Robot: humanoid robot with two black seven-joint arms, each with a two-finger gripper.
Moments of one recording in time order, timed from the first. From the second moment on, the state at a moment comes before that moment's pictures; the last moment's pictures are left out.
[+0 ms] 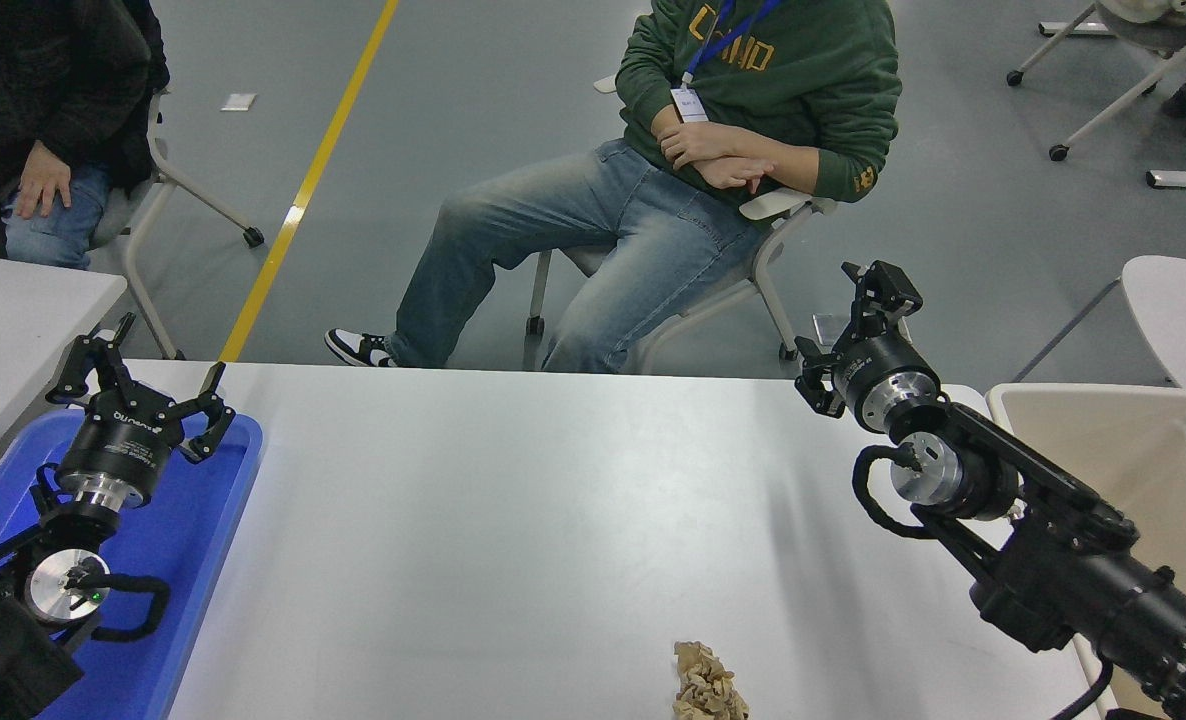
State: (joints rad) left arm -0.56 0.46 -0.57 -0.39 -0.23 -0.70 -0.60; right arm 0.65 -0.22 0.78 0.95 -0.21 -0.33 0.21
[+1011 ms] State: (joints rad) left arm -0.56 0.46 -0.57 -0.39 -0.23 -0.70 -0.60; right arm 0.61 -0.20 0.80 0.87 -0.22 -0.31 0.23
